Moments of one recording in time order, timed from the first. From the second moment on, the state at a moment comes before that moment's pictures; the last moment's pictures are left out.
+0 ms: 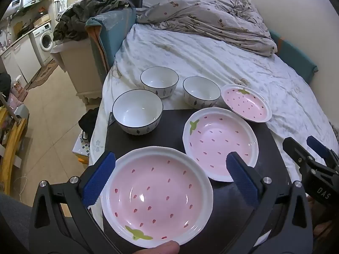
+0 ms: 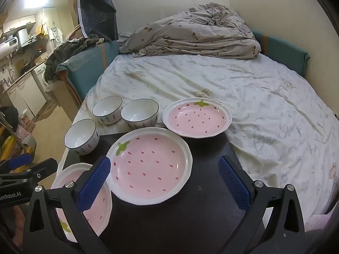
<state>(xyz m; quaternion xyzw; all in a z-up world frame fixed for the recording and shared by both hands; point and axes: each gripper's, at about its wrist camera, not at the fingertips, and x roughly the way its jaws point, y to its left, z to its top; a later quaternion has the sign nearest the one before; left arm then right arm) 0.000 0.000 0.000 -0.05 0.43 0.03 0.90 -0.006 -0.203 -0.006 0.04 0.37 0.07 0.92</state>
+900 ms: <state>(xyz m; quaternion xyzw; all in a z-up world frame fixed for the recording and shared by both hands) 0.000 0.001 0.000 -0.05 0.43 0.03 0.90 -0.006 -0.203 -0.005 0.04 0.37 0.07 0.93</state>
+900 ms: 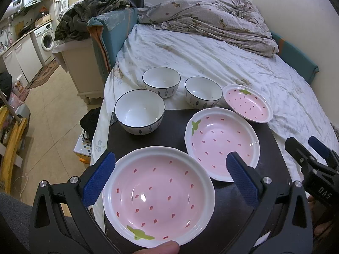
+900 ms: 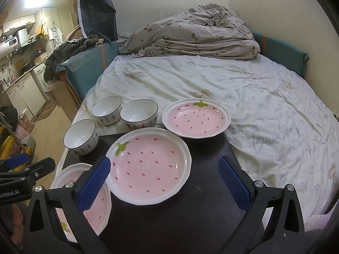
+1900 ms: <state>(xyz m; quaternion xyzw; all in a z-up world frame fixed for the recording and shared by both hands) 0.004 0.009 0.002 -0.05 0.43 0.03 0.90 -0.006 -0.203 -0.005 0.04 0.37 0.07 0.93</state>
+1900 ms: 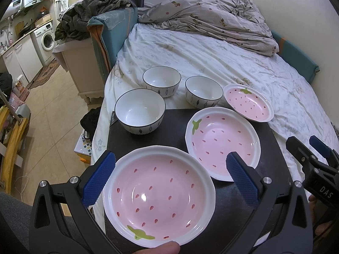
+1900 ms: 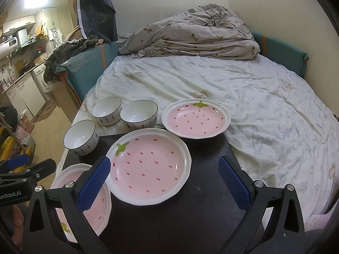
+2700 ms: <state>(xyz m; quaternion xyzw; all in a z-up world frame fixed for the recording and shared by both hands) 0.003 0.011 0.003 -0.05 0.44 0.03 0.90 -0.006 -0.205 -0.005 0.04 0.37 0.07 0.93</state>
